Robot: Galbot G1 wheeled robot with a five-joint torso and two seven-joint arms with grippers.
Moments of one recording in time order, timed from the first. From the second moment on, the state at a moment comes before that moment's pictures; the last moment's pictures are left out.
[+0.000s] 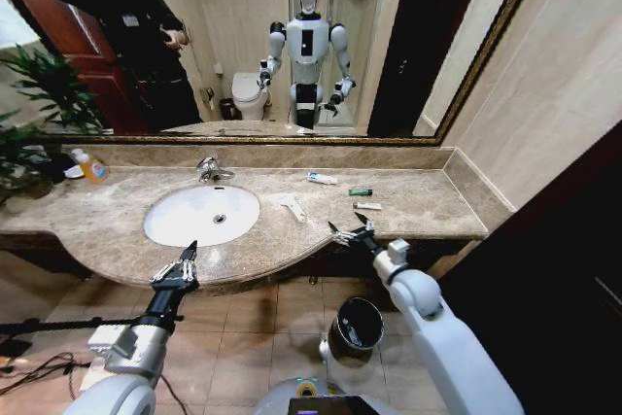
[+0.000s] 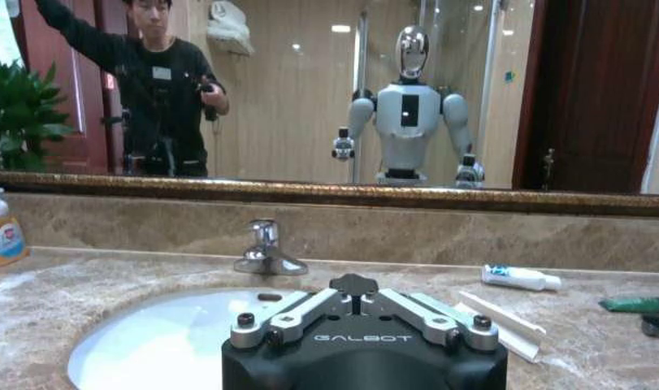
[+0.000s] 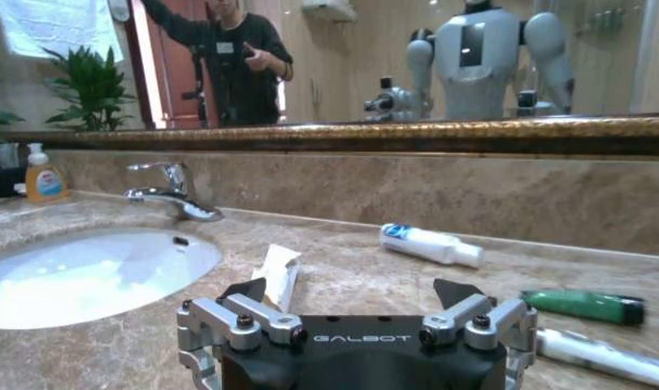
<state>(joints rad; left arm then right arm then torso) 1.83 -1.36 -0.81 -2.47 -0.37 0.17 0.05 -1.10 1.20 0.30 1.92 0.36 -0.29 -0.12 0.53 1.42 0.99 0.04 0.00</state>
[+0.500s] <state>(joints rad) 1.83 -1.36 -0.81 -2.47 -0.37 0.17 0.05 -0.95 1.28 0.15 1.72 0.33 -0.28 -0.10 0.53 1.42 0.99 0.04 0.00</state>
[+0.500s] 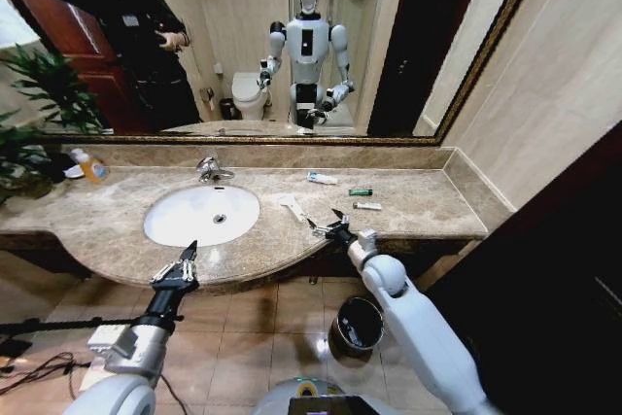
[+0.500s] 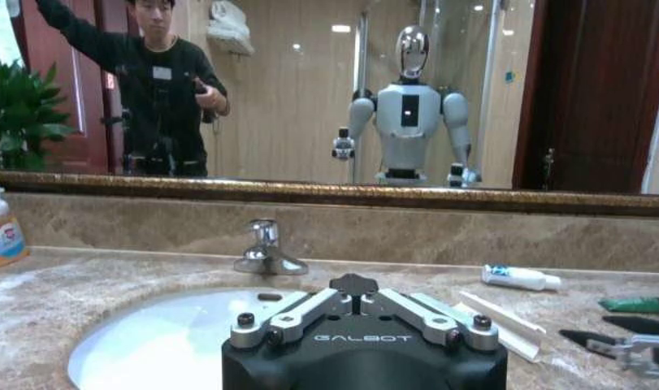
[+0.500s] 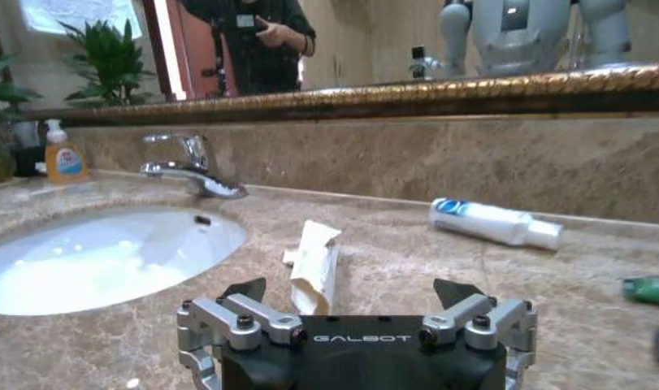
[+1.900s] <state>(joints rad) 1.83 -1.36 -0.81 -2.47 -0.37 0.17 0.05 -0.79 1.38 0.06 1.50 0.27 -0.26 -0.05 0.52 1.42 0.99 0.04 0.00</state>
